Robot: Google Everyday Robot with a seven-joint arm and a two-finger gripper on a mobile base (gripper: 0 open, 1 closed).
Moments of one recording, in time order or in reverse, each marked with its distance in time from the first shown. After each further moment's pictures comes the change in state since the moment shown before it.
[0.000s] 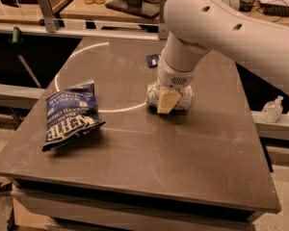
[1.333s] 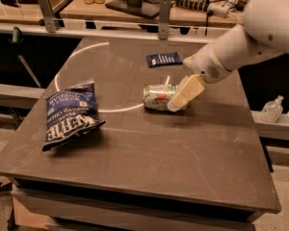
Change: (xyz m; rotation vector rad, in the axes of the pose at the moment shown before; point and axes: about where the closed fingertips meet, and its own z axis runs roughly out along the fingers) arm 0.034 -0.027 -0.028 -0.014 -0.472 0.418
